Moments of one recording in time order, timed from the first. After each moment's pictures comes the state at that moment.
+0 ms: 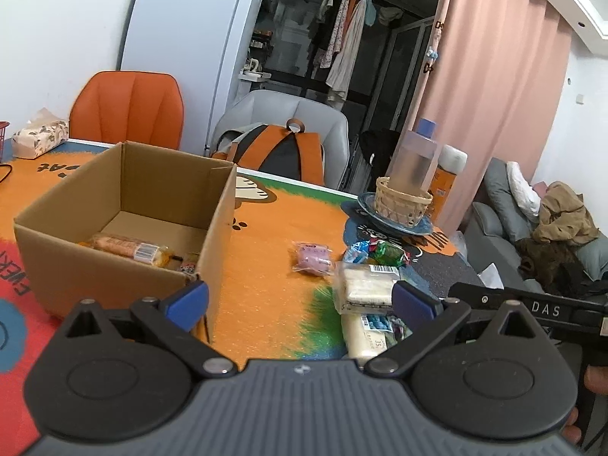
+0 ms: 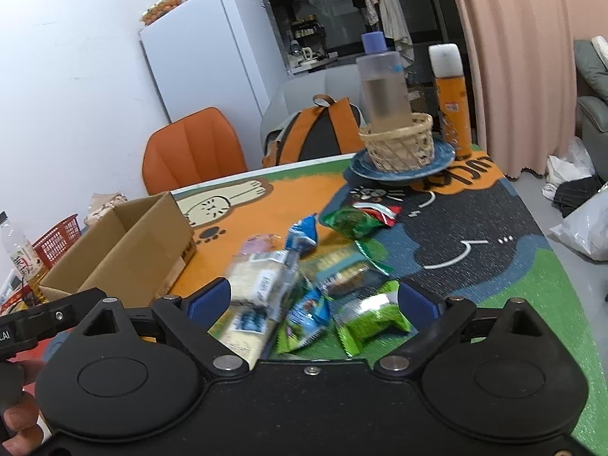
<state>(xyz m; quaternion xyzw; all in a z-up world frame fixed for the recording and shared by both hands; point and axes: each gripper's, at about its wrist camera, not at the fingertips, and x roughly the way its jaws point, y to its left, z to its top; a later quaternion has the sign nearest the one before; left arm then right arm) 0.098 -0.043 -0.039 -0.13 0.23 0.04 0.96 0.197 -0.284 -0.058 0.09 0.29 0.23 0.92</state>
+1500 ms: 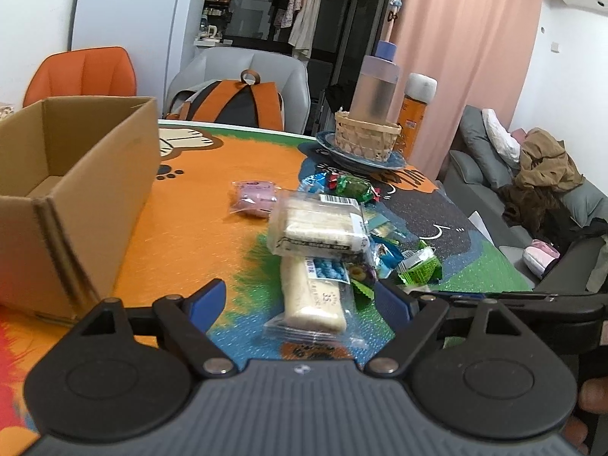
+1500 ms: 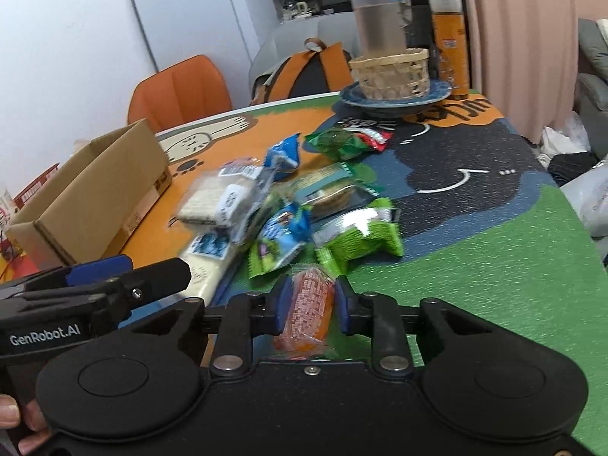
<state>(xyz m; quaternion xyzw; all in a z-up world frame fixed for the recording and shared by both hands) 0.140 -0.090 -0.090 -0.09 0.28 -0.02 0.96 0.198 -0.277 -0.103 0.05 0.35 0.22 0.91</state>
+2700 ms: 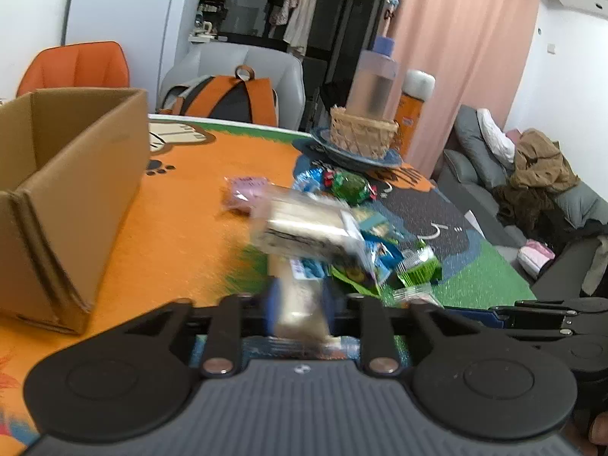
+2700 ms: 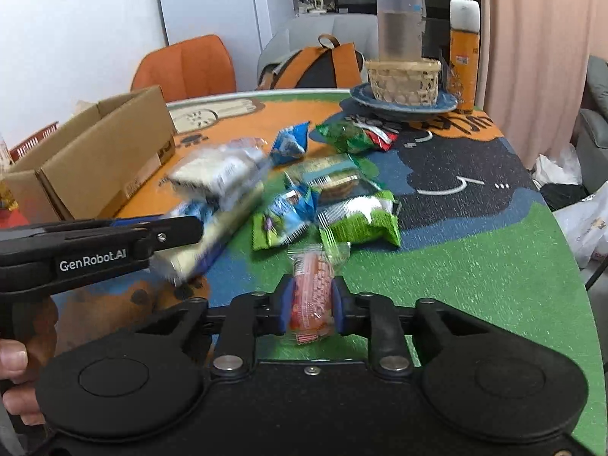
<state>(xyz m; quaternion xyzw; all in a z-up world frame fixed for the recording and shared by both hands) 0.148 -0.085 -0.094 -0.10 0.28 -0.03 0.95 0.180 -0.266 -0.098 -0.02 0.35 0.23 0.91</state>
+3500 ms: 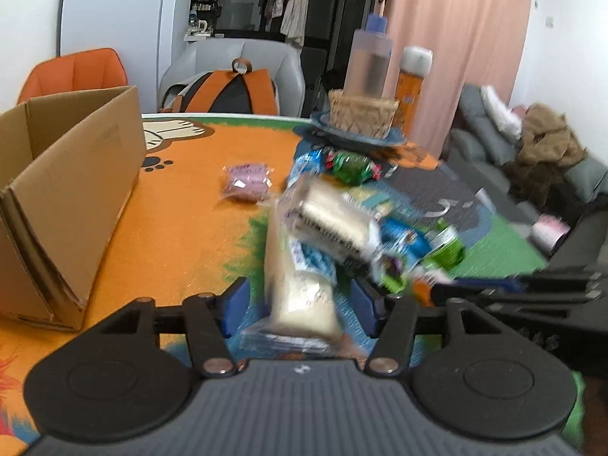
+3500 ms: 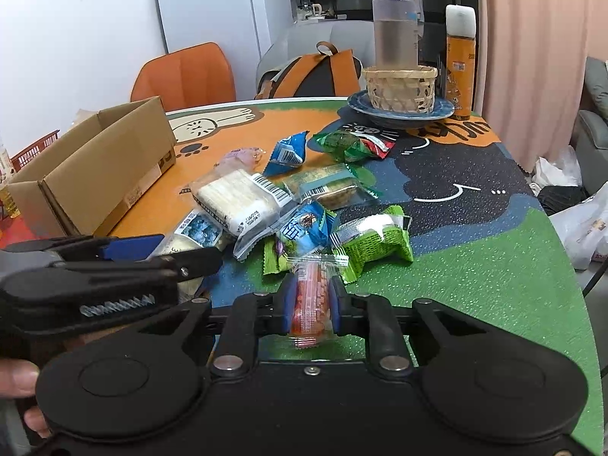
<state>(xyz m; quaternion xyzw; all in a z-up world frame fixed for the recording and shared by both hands) 0.154 -0.103 -0.109 -0.05 0.30 -0.01 0.95 0.179 -0.270 -0.096 -0.01 0.34 0.23 0.91</state>
